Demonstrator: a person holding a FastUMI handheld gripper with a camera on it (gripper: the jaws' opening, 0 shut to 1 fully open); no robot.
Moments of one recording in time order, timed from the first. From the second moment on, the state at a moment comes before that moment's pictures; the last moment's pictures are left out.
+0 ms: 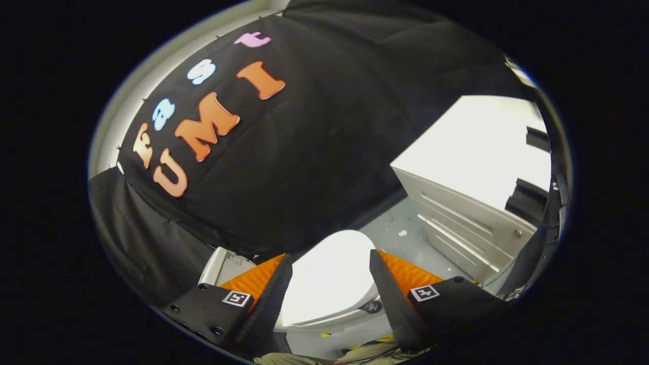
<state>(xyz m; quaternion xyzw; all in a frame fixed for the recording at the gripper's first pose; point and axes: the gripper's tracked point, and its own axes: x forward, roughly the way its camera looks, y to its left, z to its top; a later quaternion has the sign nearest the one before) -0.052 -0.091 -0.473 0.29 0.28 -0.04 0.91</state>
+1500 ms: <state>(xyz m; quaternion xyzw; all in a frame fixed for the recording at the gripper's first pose) -0.086 -0.048 -0.762 0.48 0.49 -0.03 0.73</state>
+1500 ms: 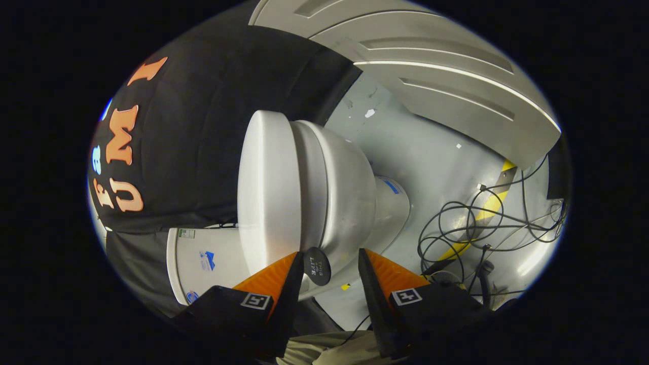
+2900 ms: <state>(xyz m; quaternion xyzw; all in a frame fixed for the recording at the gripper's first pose) -0.078 -0.021 -0.742 0.53 0.48 -0.04 0.70</state>
